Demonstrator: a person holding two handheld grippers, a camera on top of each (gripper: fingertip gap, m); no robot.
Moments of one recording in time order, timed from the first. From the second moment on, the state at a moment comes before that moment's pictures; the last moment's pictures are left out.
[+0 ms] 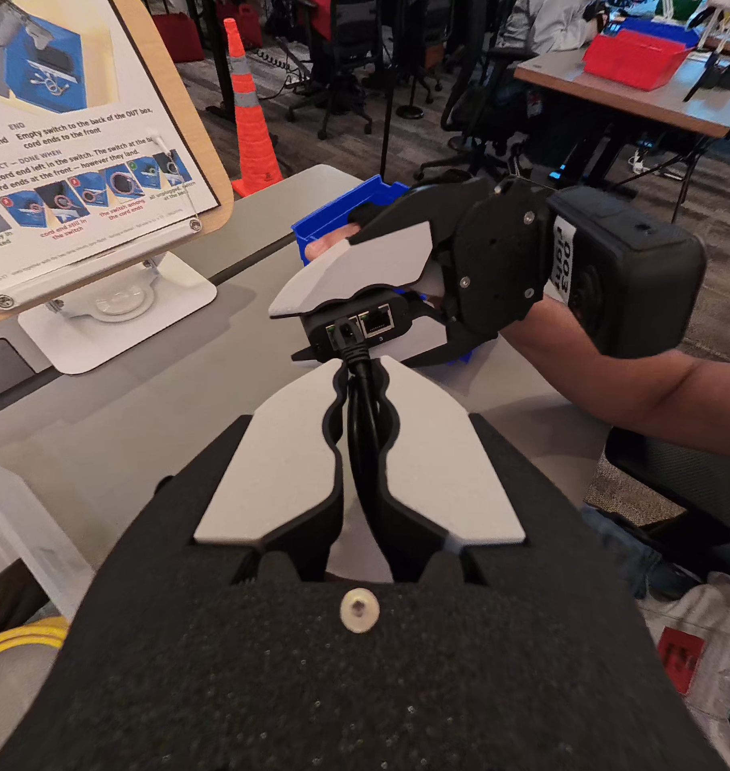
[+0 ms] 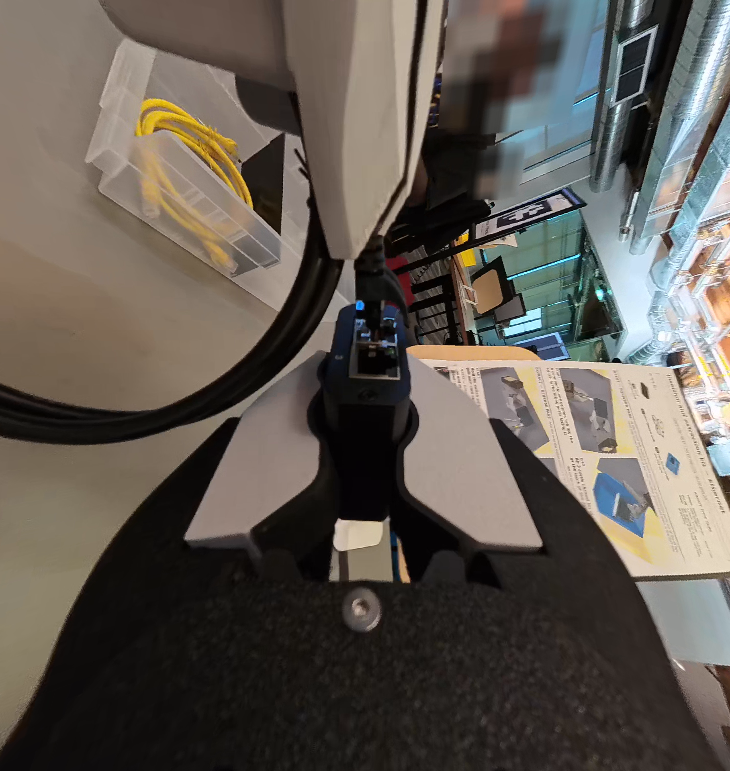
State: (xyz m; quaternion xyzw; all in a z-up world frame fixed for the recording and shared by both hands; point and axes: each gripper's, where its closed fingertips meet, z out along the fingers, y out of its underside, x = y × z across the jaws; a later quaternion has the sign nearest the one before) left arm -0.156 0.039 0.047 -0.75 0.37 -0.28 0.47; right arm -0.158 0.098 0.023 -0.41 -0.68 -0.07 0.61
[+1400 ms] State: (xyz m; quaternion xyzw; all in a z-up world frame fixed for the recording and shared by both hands) left arm -0.469 0.144 -0.162 -0.96 -0.03 -0.07 0.27; right arm -0.119 0.137 0.007 -0.49 -0.66 -0.12 0.55
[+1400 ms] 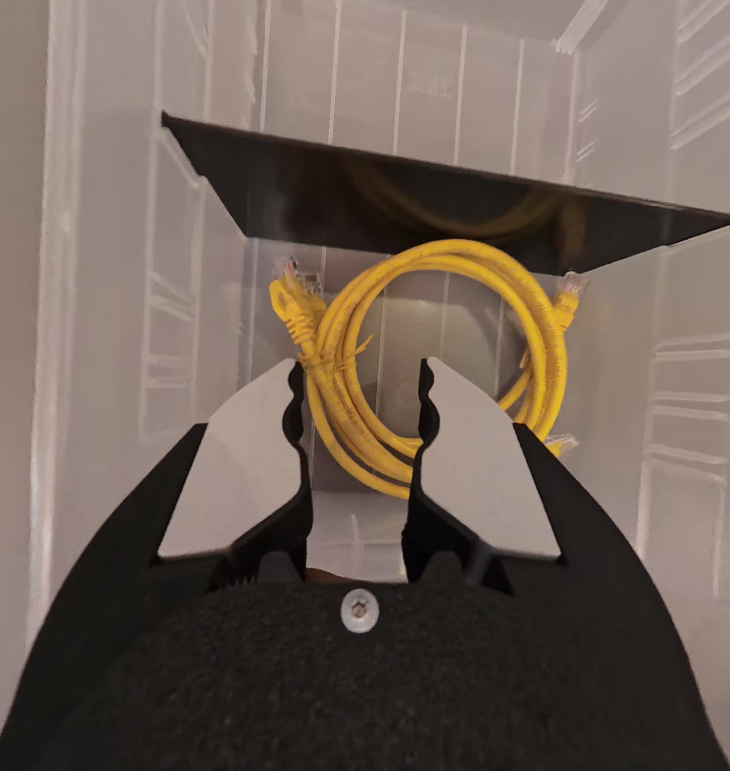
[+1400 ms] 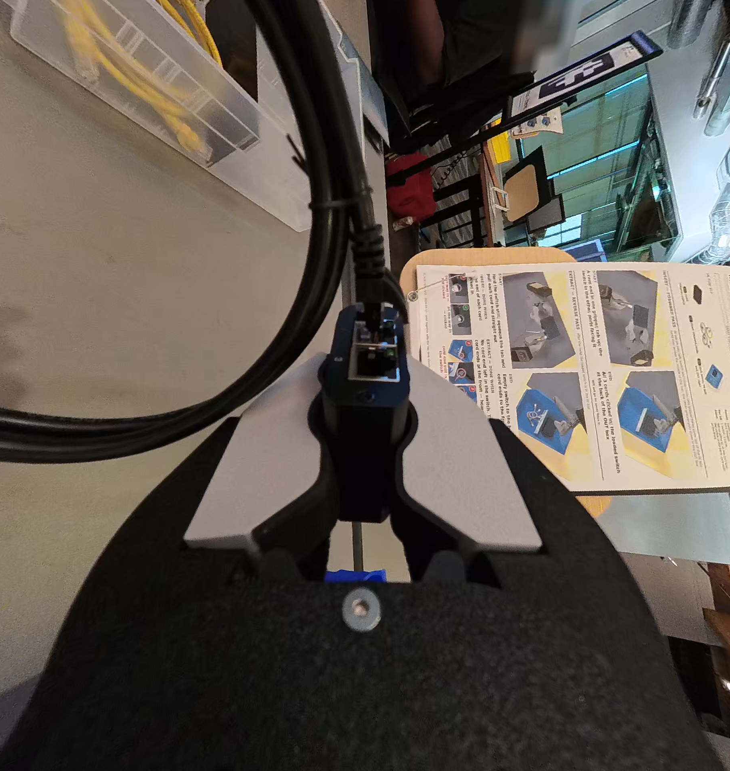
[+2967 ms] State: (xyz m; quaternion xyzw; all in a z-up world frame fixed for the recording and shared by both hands) left arm -0.240 -0.023 -0.163 -0.88 0.25 -0.28 0.28; right arm -0.108 0.137 0.019 -0.49 -0.65 -0.12 0.56
